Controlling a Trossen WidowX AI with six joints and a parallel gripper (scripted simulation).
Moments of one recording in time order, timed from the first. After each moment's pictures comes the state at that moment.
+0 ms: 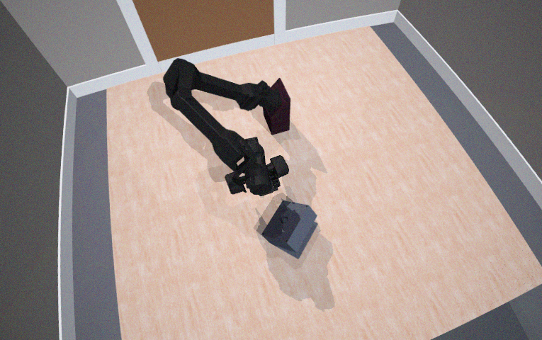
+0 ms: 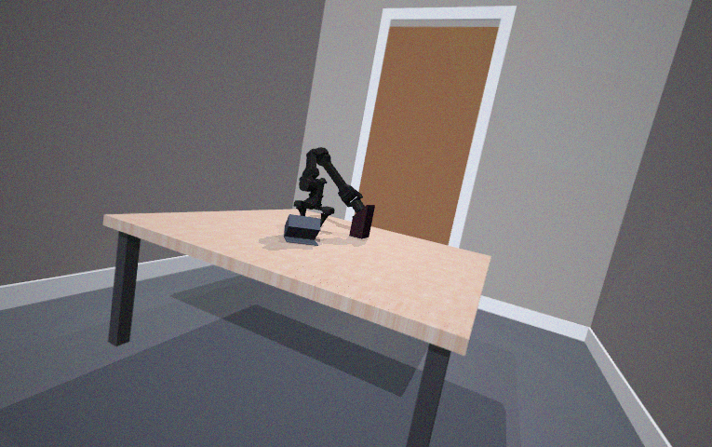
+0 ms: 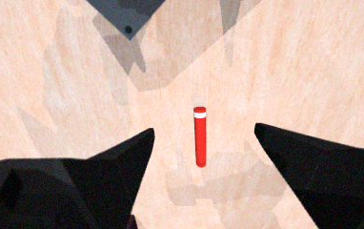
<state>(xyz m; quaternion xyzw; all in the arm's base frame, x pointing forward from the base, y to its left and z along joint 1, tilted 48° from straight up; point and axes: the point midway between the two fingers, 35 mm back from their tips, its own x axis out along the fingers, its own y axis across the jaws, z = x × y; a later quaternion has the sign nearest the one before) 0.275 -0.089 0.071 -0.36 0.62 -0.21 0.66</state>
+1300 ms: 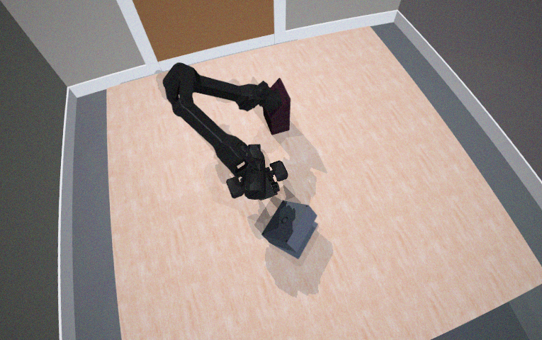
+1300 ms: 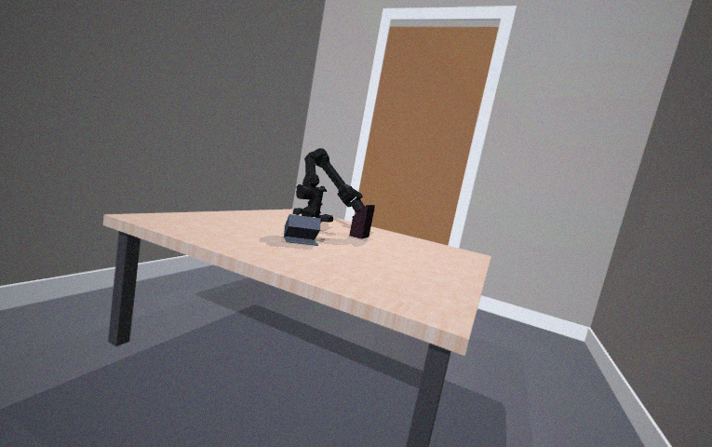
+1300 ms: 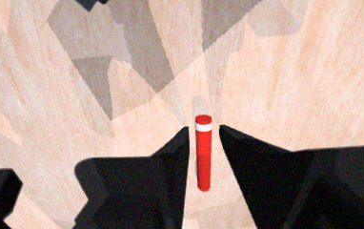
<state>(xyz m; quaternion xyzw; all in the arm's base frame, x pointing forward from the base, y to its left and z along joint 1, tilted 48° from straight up) 0.276 -0.118 0.047 -0.36 0.62 -0.22 0.66</state>
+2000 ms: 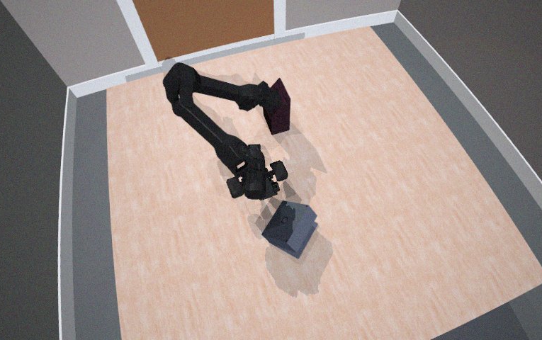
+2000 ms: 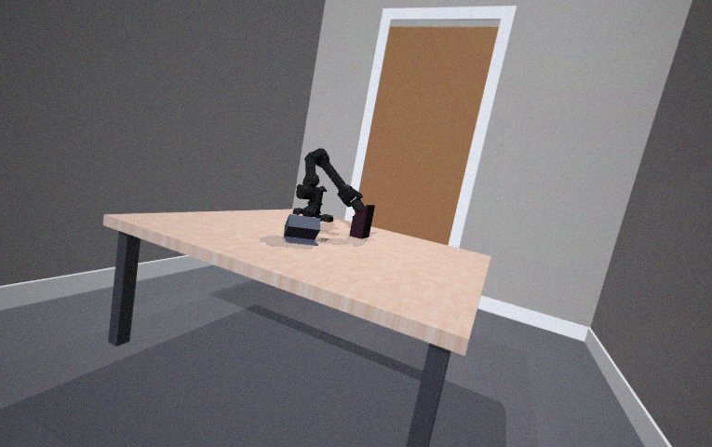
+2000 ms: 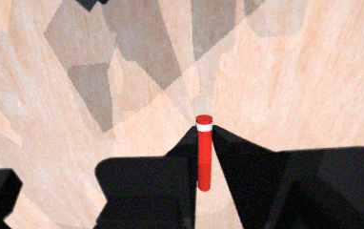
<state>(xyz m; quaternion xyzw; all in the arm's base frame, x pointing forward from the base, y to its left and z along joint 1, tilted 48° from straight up) 0.276 -0.118 0.047 -0.36 0.62 -0.22 0.66</state>
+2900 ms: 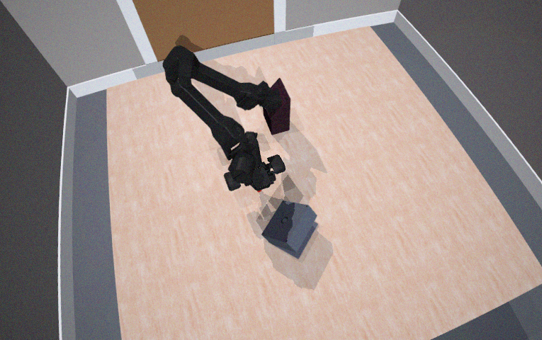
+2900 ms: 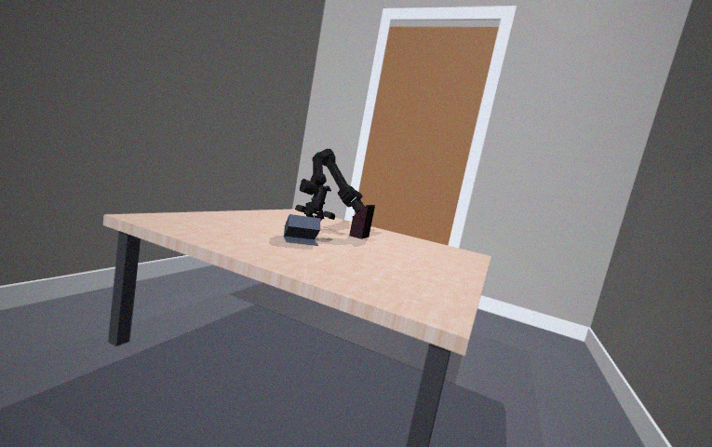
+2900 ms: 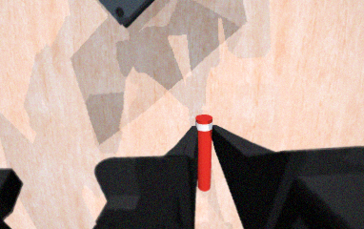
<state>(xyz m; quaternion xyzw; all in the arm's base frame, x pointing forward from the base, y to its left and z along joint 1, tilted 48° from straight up) 0.266 -0.111 0.057 -0.38 0.55 -0.18 0.72</state>
